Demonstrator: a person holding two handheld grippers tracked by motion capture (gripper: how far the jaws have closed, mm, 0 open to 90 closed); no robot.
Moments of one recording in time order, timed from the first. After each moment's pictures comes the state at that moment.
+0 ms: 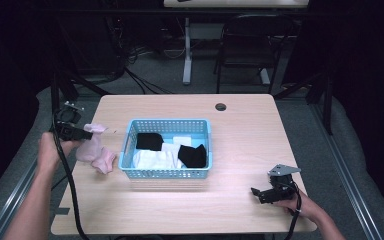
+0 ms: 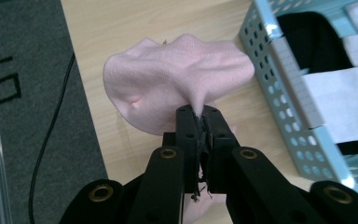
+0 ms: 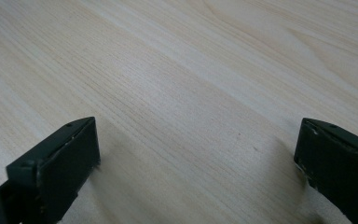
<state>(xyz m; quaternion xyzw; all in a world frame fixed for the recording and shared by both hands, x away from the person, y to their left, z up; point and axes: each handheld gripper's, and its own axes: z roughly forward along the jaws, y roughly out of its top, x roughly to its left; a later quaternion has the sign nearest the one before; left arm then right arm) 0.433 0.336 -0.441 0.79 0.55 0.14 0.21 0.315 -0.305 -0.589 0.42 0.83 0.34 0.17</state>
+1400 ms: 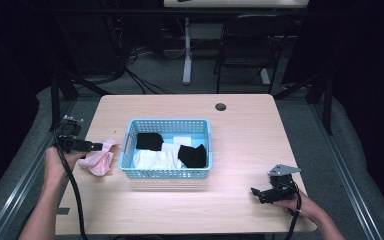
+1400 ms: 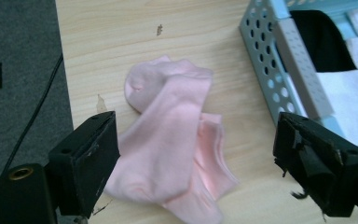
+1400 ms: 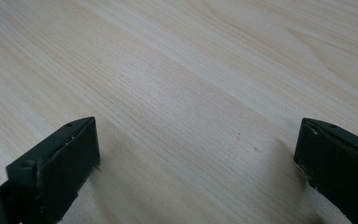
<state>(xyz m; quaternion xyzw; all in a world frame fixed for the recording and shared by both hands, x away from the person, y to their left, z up) 0.403 0.333 -0.467 0.76 0.58 0.15 0.26 0.315 -0.305 -0.589 0.42 0.83 0.34 0.17</state>
